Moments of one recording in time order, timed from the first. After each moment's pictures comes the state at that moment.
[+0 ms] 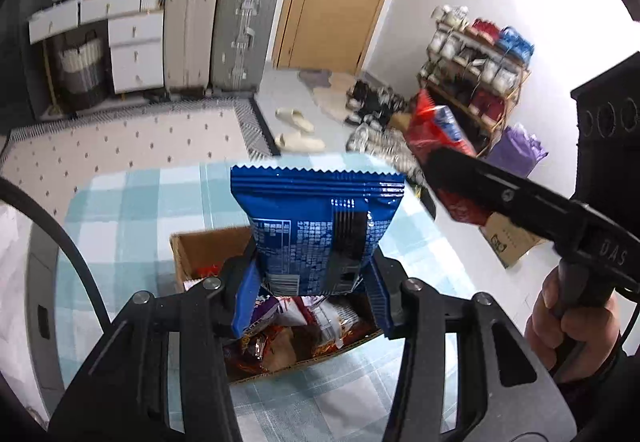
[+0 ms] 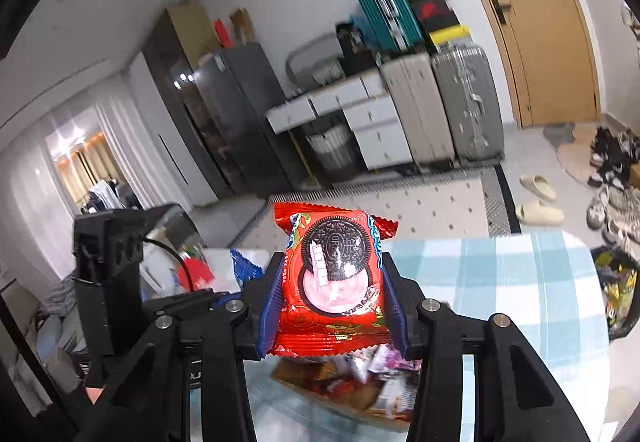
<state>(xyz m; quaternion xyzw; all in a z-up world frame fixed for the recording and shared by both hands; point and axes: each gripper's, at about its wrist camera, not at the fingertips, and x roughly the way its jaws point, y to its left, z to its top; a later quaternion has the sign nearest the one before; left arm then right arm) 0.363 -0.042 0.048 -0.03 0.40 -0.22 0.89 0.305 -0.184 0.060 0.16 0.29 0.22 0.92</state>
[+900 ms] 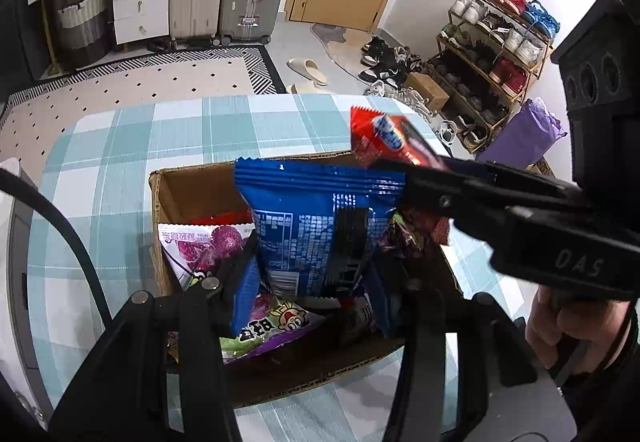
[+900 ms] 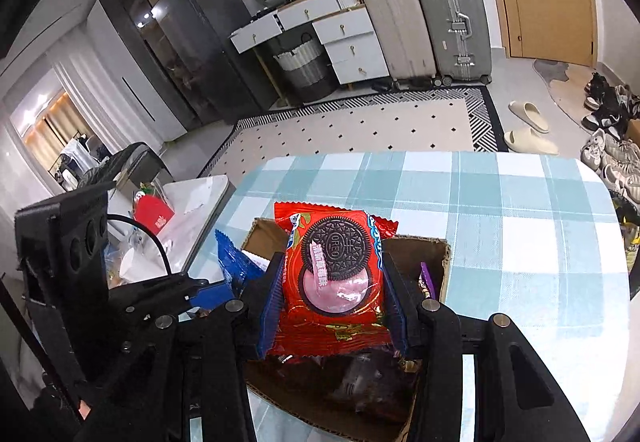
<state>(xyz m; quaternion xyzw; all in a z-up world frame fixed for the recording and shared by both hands) 0.415 -0.035 -0.075 -0.03 0.47 -0.21 0.86 0.389 -0.163 -0.054 0.13 0.43 0.19 0.87</state>
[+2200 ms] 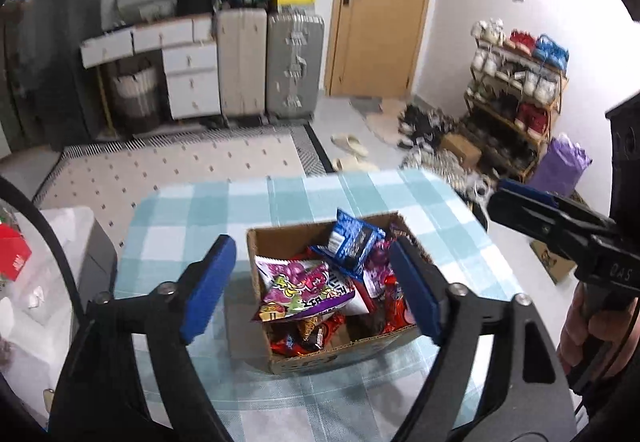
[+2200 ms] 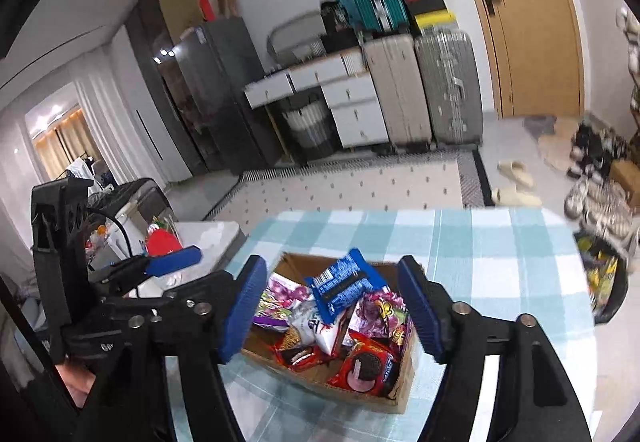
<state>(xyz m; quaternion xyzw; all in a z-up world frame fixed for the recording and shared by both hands) 0.320 -0.001 0.031 0.00 0.32 -0.13 0.94 0.296 -0.188 0.016 0.12 0.30 0.19 0.93</state>
